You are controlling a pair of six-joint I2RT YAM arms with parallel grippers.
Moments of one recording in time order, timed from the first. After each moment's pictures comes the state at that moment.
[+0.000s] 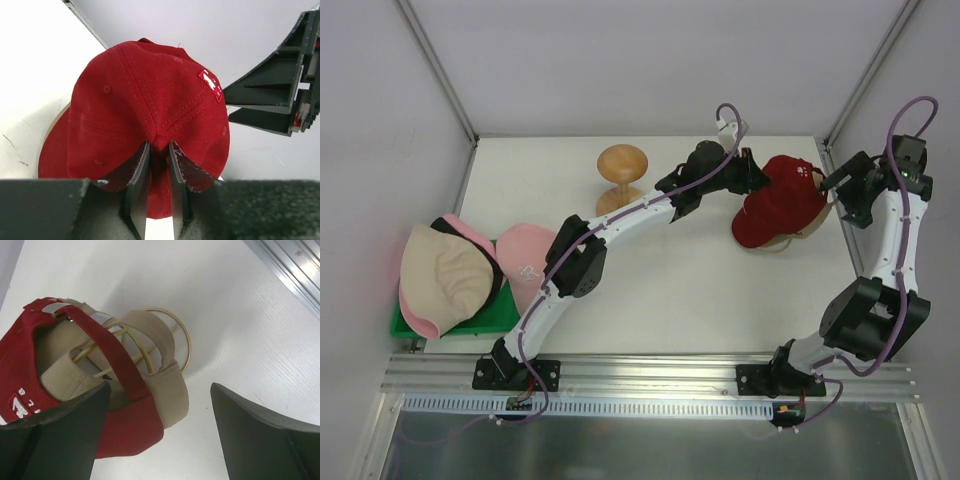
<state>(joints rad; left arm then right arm) -0.87 2.37 2.14 0.13 0.23 -0.66 -0.39 1.50 1.53 -0.94 -0.10 0.51</state>
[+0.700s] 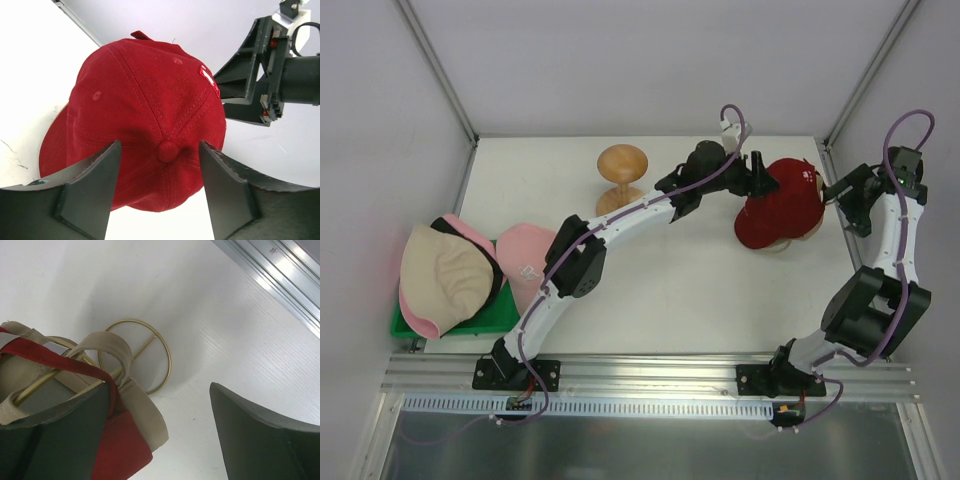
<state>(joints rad) -0.87 2.36 2.14 0.13 0.27 -0.61 -0.43 1.53 1.43 -0.85 -0.04 0.51</state>
